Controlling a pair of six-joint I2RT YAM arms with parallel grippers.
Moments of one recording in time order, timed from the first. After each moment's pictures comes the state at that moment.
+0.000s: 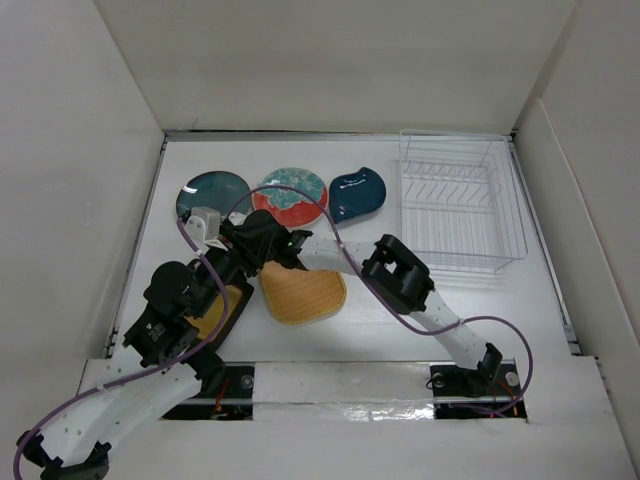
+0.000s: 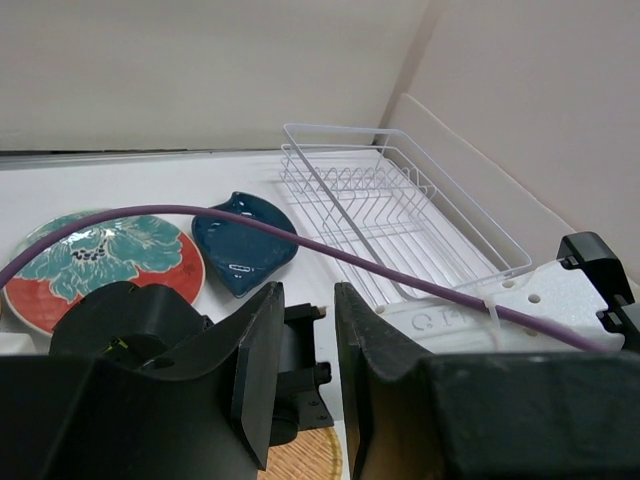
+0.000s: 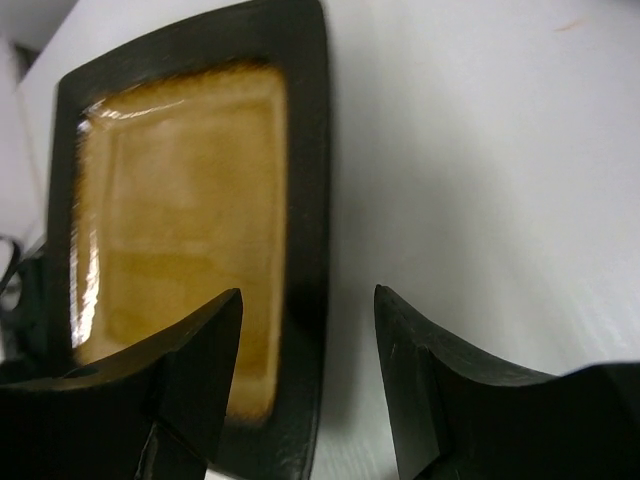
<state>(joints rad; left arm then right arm) -0.71 0.49 0.68 -0.05 -0.14 -0.33 1.02 2.46 1.94 -0.05 -0.40 0.35</state>
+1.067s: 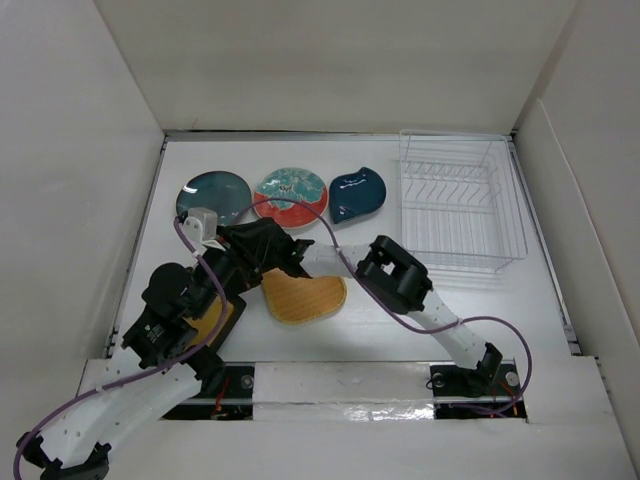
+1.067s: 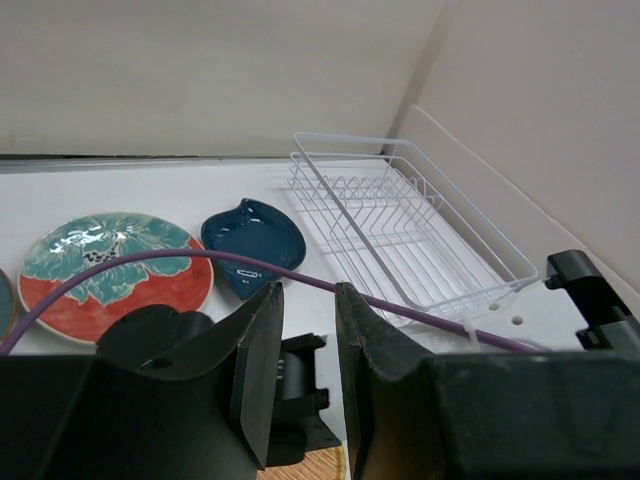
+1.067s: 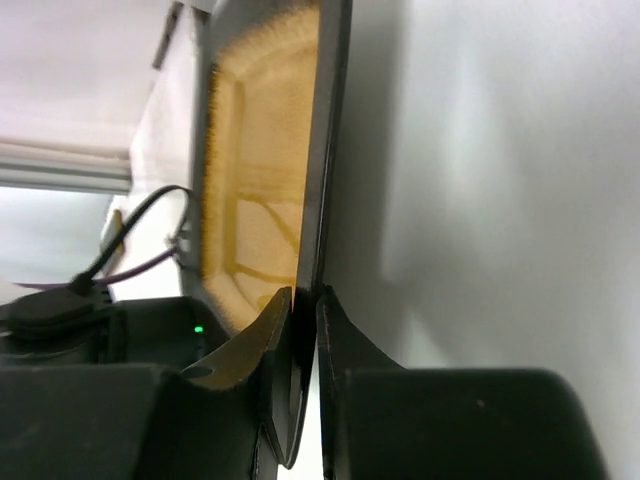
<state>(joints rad) -0.71 0.49 0.68 -0.05 -0.16 -0.33 1.02 2.50 1.85 0.17 -0.73 0.66</state>
